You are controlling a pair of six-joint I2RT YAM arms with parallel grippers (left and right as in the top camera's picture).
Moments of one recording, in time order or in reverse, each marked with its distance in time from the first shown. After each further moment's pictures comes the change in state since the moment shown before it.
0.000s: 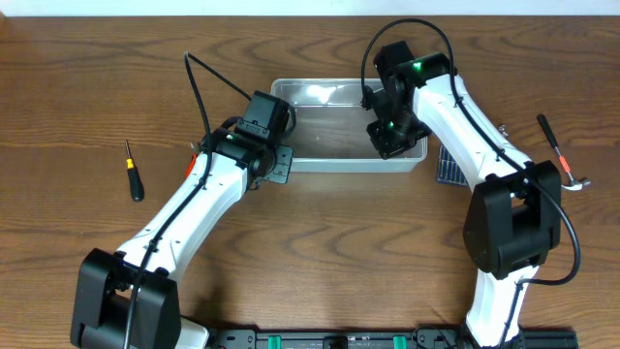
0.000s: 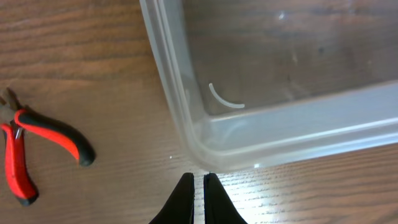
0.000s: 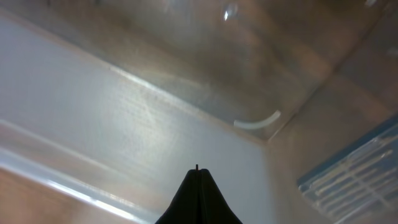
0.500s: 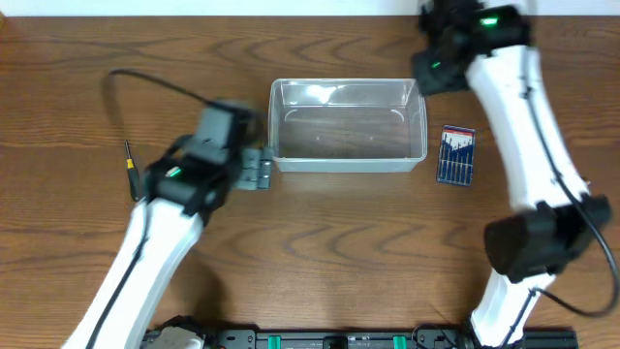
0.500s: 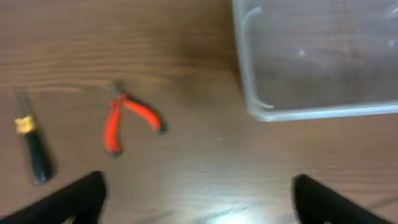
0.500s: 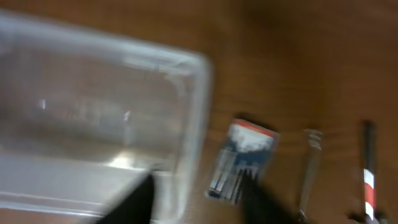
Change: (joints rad) left arm 0.067 -0.348 0.003 -0.173 -0.101 -0.023; right arm -0.145 -0.076 0.405 -0.101 0.193 0.169
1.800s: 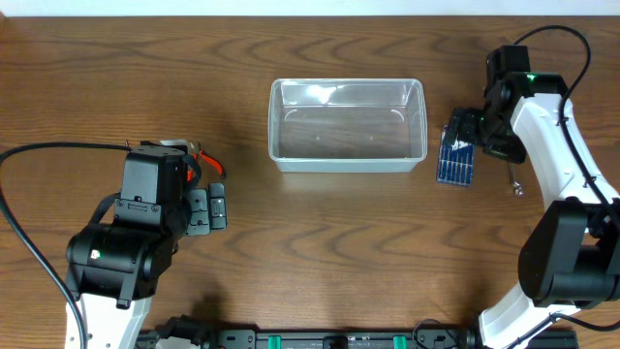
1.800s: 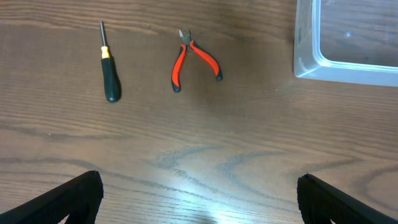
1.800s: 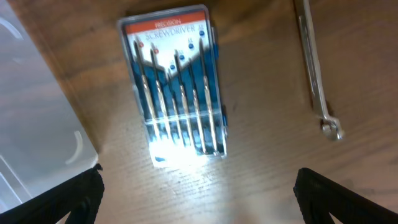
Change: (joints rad) left arm 0.145 -0.284 0.002 -0.293 -0.008 -0.026; right arm -0.225 -0.145 -0.663 0.271 -0.048 0.272
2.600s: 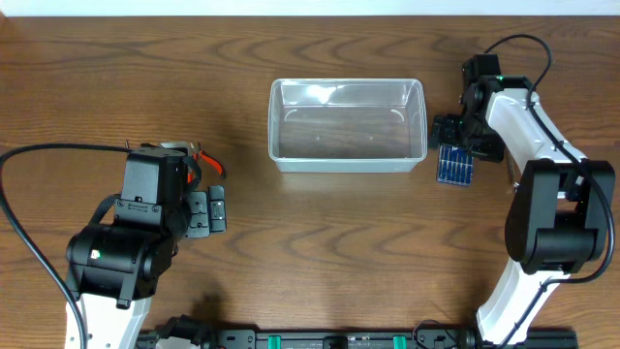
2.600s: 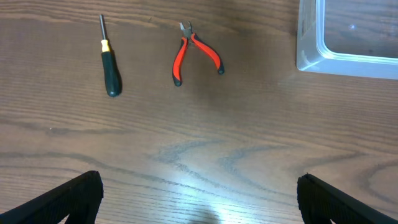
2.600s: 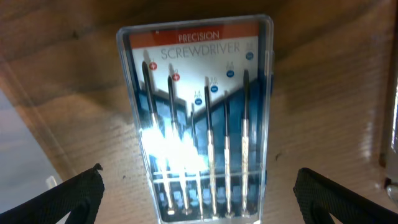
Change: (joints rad) left arm 0.000 0.000 0.000 -0.020 0.000 0.000; right arm 0.032 0.186 -0.002 0.113 -0.004 -0.037
